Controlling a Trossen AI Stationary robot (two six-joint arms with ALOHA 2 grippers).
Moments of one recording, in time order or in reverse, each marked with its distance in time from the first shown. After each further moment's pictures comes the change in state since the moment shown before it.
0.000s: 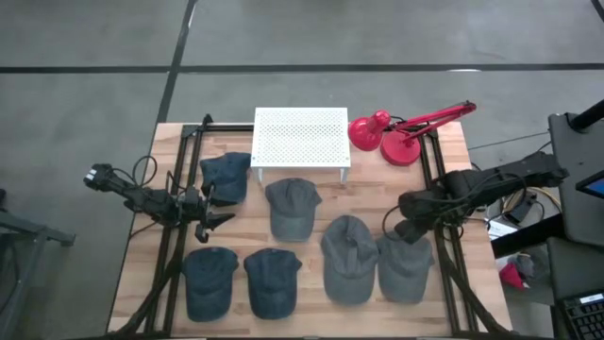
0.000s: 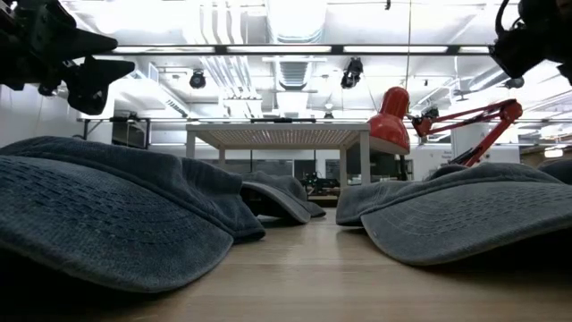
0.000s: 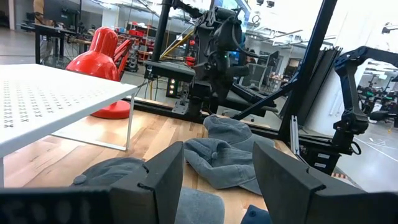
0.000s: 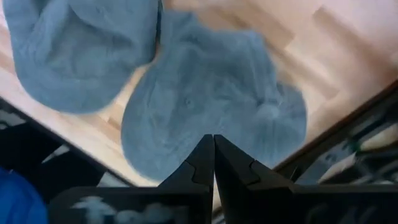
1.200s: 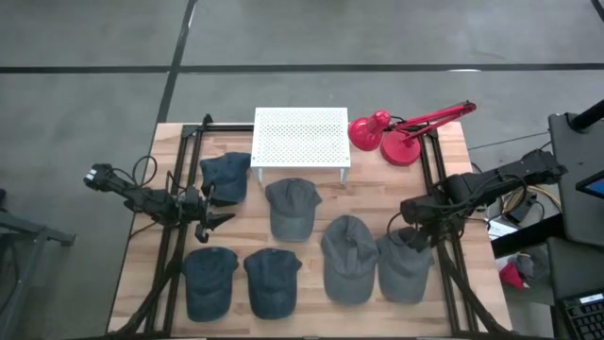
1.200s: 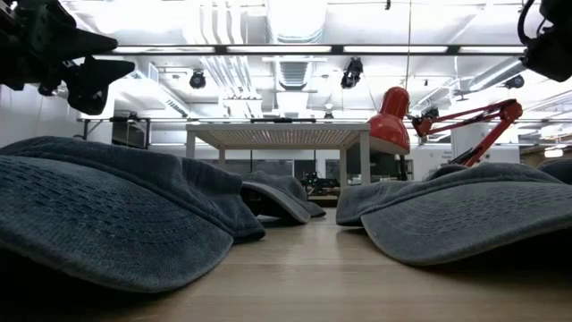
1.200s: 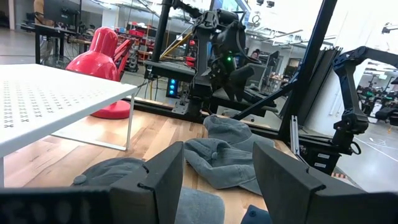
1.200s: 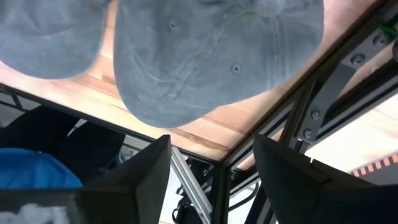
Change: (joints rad) left arm 0.000 0.000 0.000 0.000 0.000 0.000; right arm 0.068 -0.006 -0.019 -0.019 -0.209 0.277
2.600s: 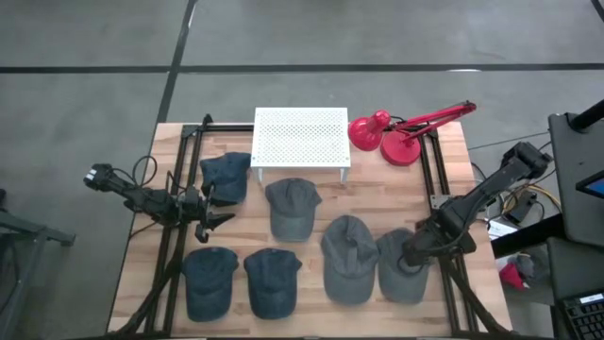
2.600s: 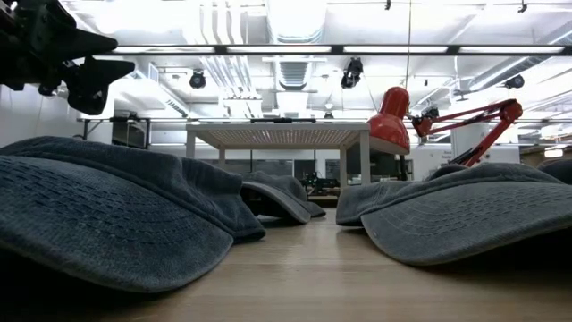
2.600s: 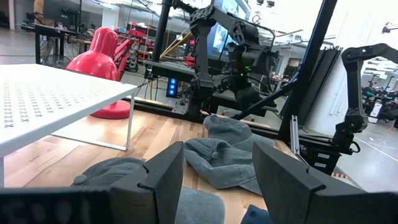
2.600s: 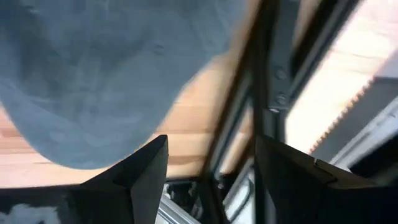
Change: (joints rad) left arm 0.000 0.000 0.000 -0.001 0.000 0.000; right arm 0.332 0.206 -0.002 0.046 0.048 0.521
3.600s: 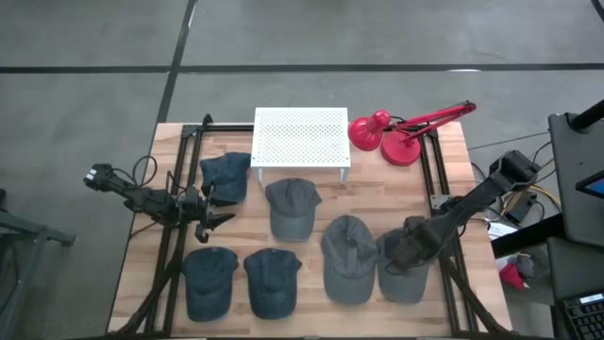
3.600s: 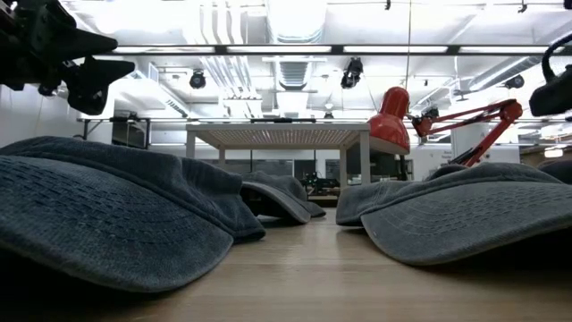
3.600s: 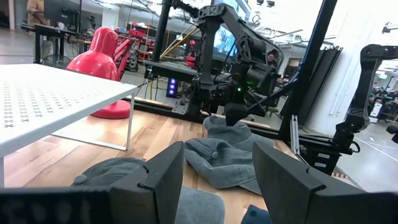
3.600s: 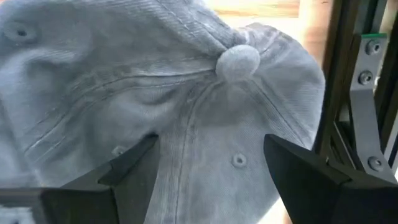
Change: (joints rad) left arm 0.000 0.000 0.000 0.000 0.000 0.000; right arm -0.001 0.227 -0.001 0.086 0.347 0.173
